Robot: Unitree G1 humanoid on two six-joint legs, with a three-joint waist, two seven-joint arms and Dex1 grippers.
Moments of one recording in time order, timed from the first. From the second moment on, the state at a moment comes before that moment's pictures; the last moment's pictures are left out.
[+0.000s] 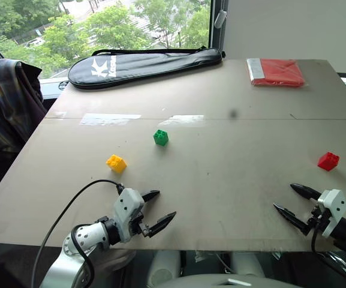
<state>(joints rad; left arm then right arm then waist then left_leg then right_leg) 0.38 0.57 0.00 -0.38 -0.35 0.18 -0.80 0.34 -0.58 -0.25 -0.02 0.40 -0.15 0.95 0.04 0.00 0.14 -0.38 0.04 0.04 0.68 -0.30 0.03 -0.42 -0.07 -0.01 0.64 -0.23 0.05</state>
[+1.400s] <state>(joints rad) -0.09 0.63 -0.06 -0.38 -0.44 0.31 -0.98 0.20 -0.46 -0.51 -0.10 0.44 0.09 0.40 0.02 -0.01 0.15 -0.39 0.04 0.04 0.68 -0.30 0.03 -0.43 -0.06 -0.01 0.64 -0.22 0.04</state>
